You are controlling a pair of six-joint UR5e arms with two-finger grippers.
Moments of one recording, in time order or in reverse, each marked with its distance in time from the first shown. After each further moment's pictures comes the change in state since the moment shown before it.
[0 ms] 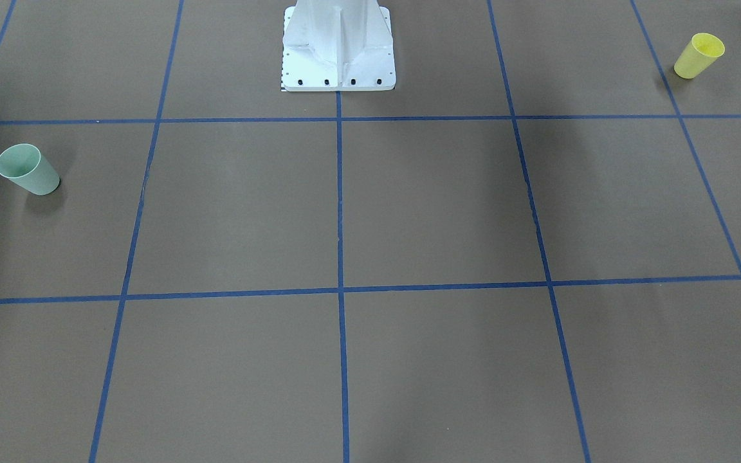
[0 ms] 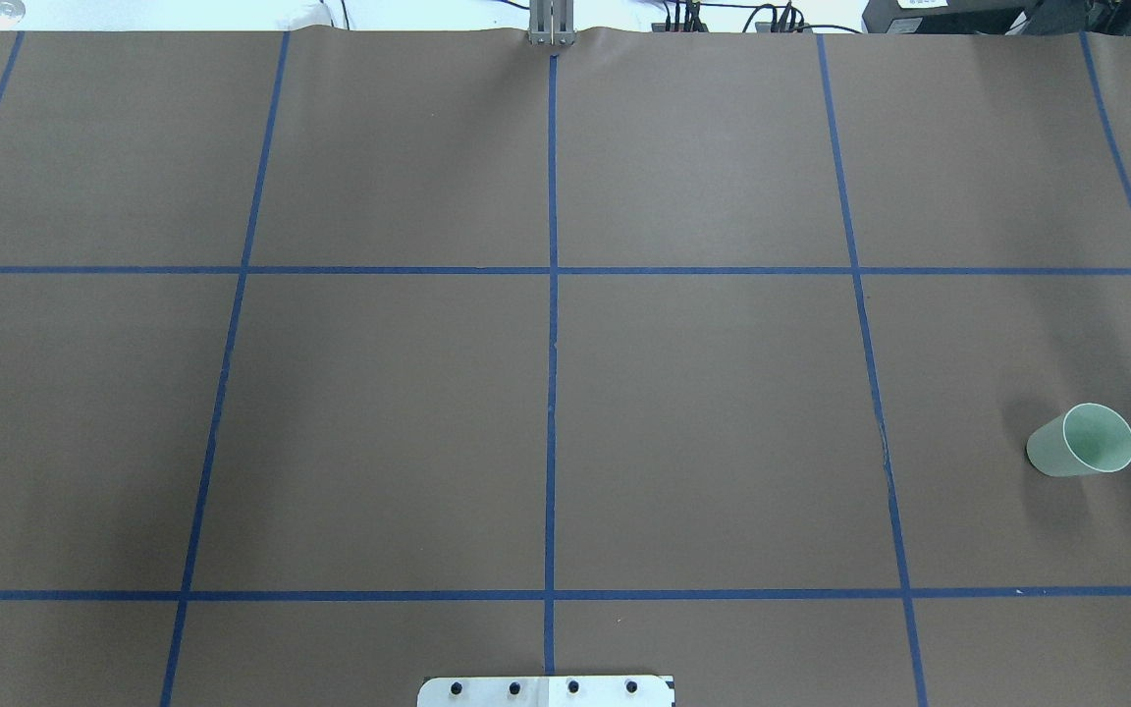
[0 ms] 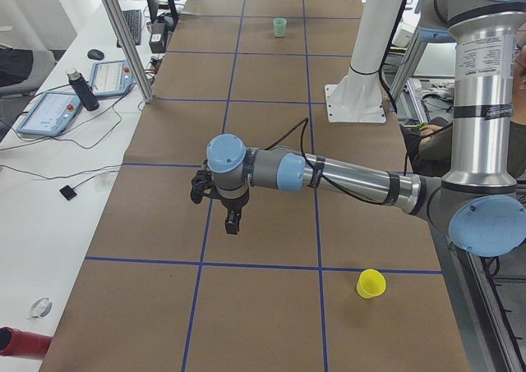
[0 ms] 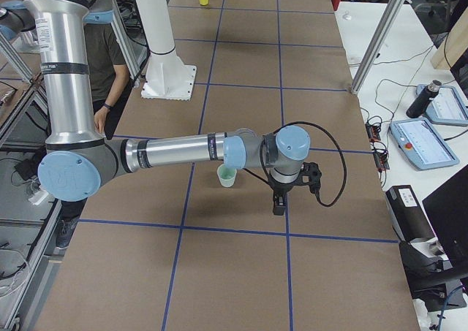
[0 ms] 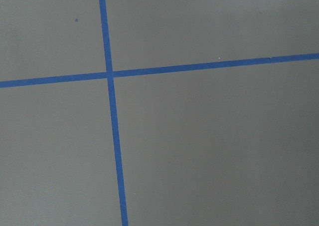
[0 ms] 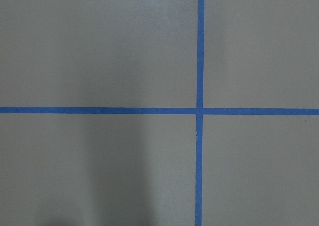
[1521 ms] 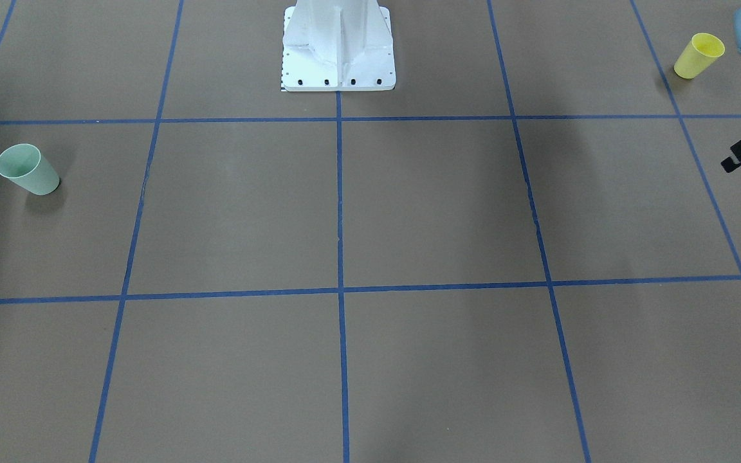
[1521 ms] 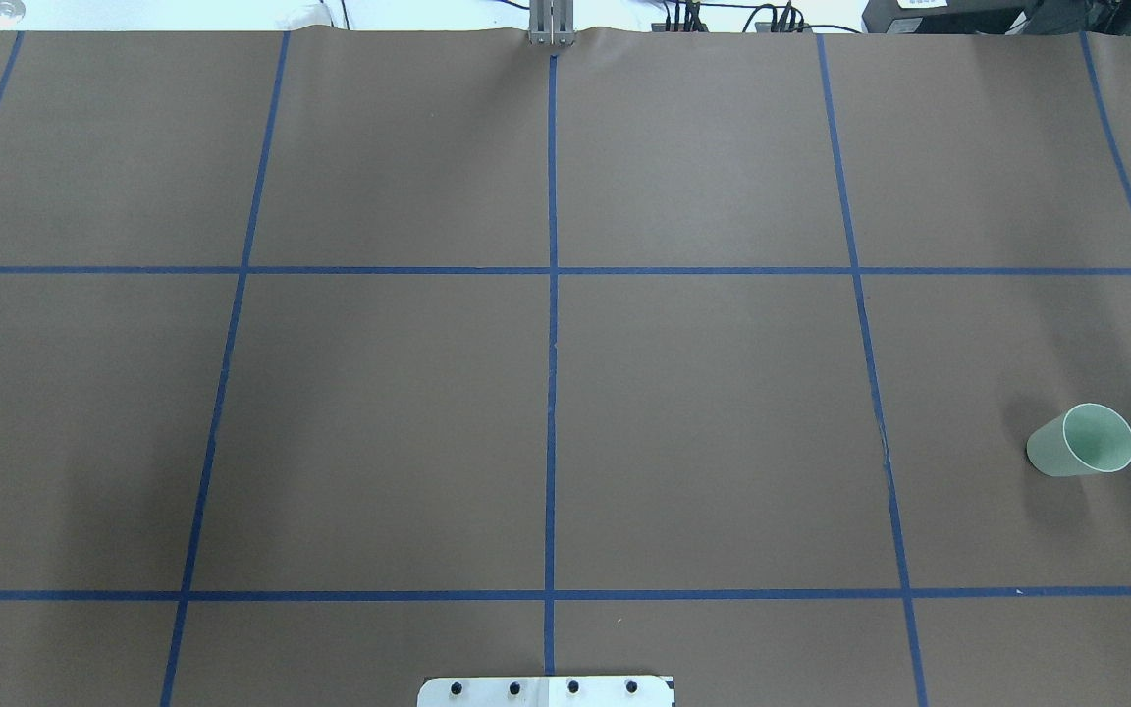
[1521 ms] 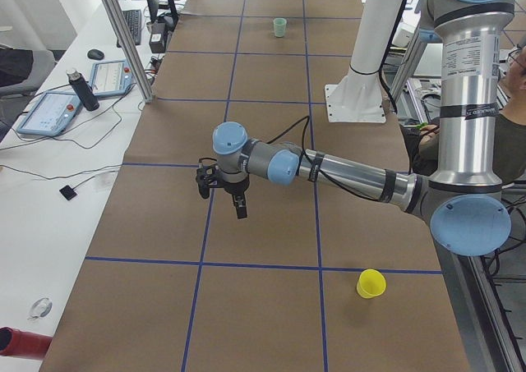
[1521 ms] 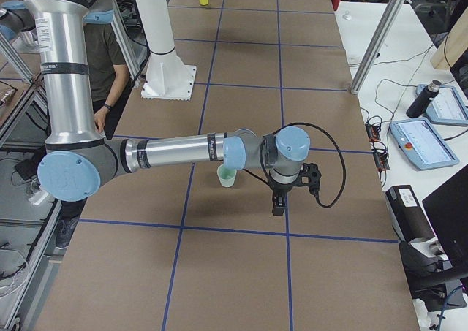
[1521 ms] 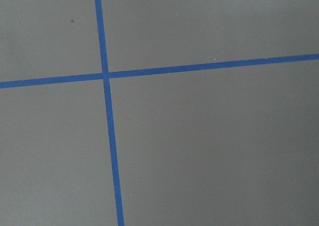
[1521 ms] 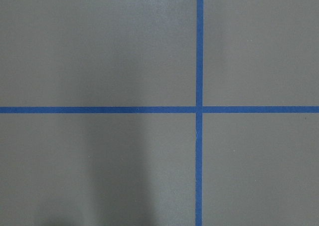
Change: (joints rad) left arm 0.215 -0.003 -0.016 -0.185 0.146 -0.720; right arm -0.001 -0.001 -0.007 -0.001 -0.001 0.006
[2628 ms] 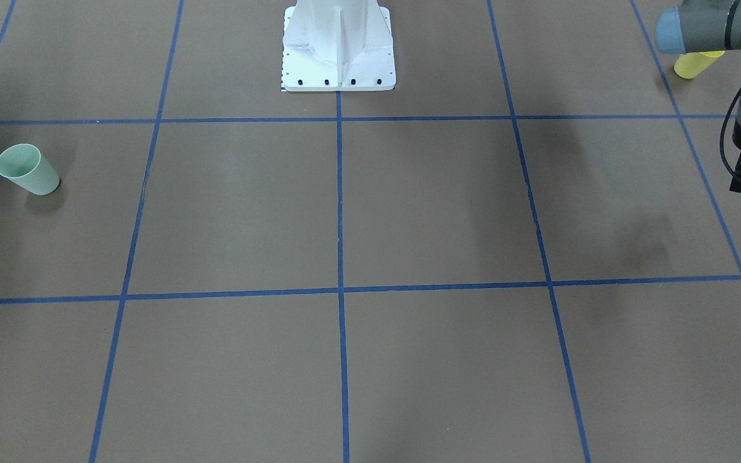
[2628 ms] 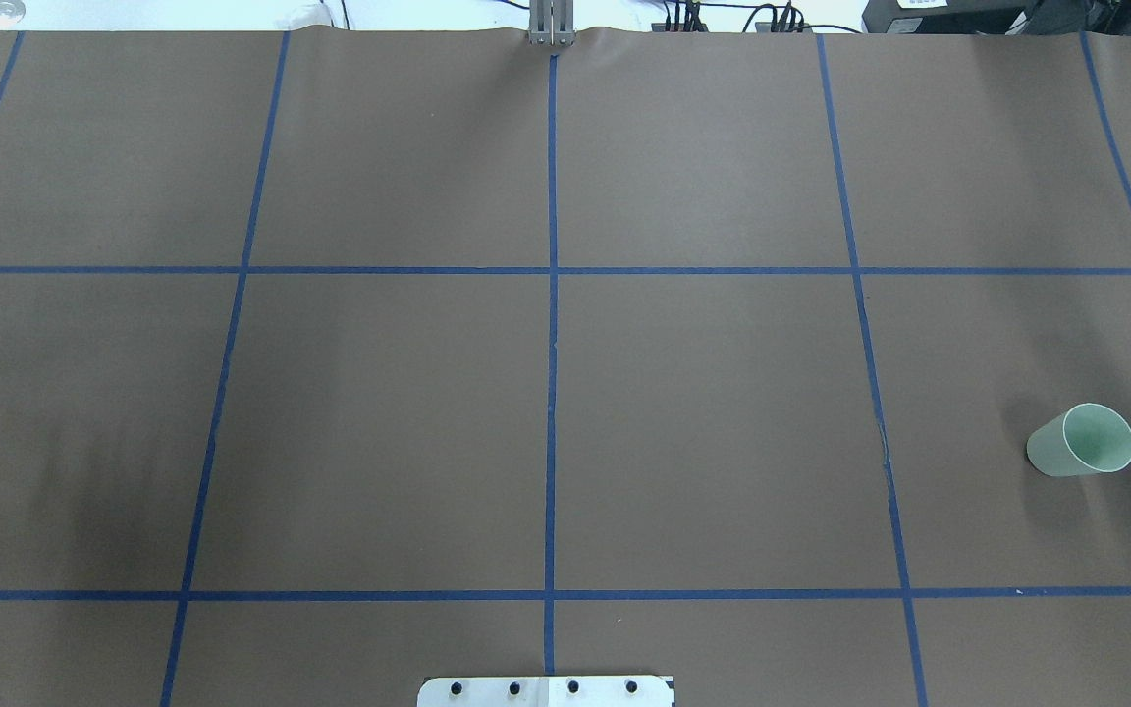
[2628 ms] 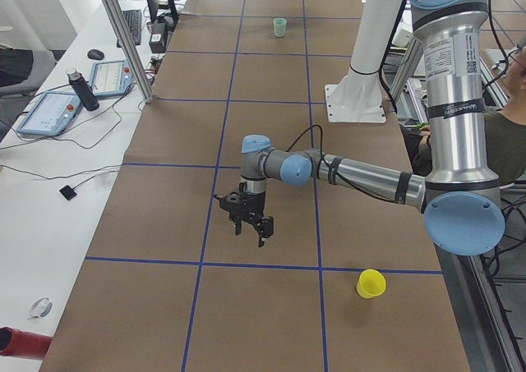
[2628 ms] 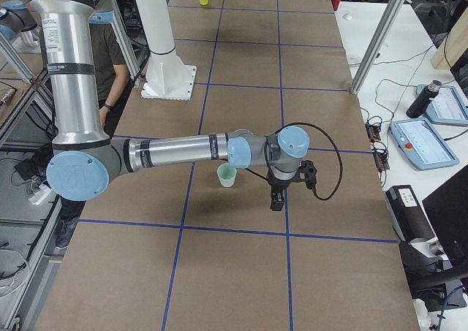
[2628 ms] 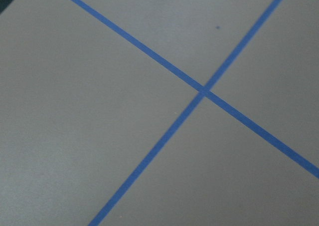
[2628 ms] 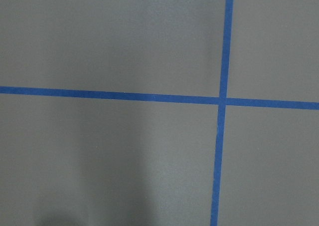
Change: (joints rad) left arm 0.300 0.102 -0.043 0.133 0.595 -0.864; right arm -0.095 0.002 -0.013 0.039 -0.011 0.006
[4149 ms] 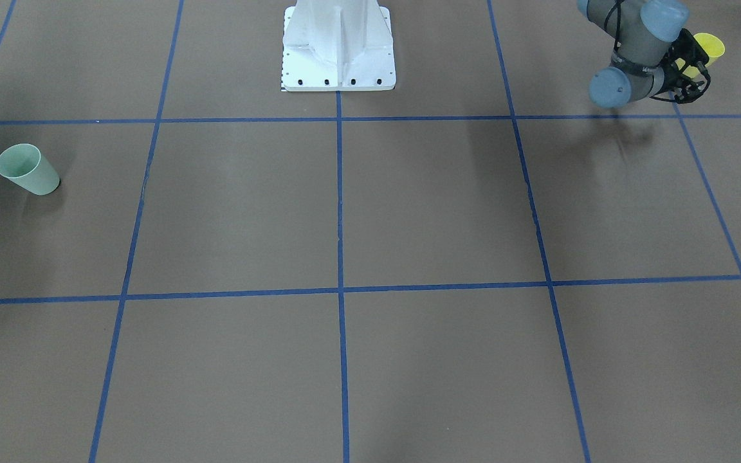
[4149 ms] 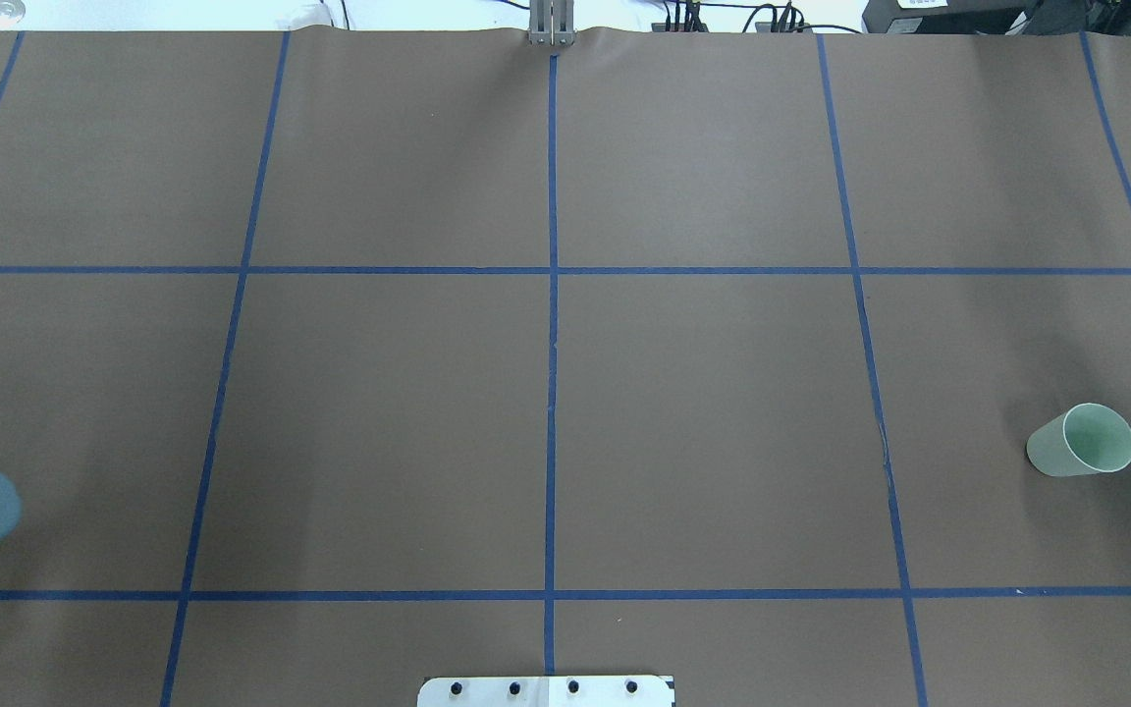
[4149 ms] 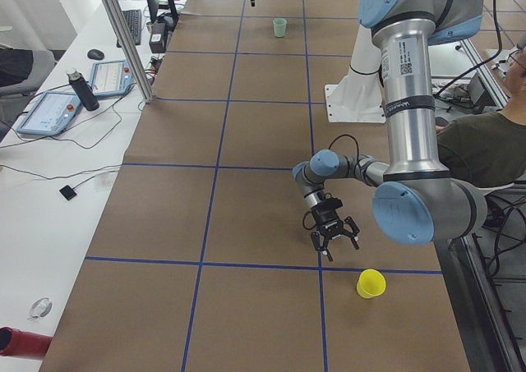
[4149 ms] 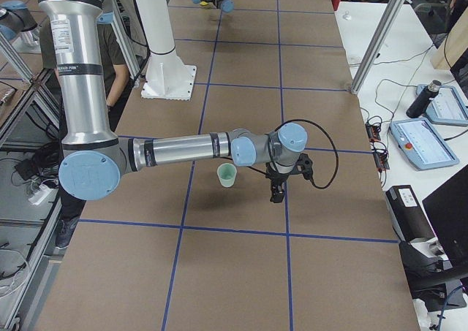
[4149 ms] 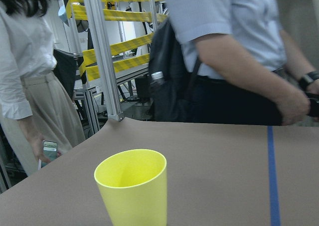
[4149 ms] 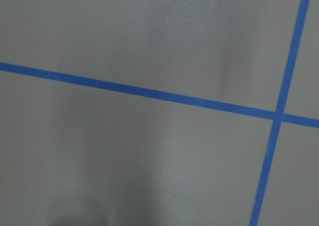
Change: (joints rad) left arm 0.622 0.078 0.046 0.611 -0.150 -1.206; right arm -0.103 0.010 -0.019 0.064 -0.007 0.001
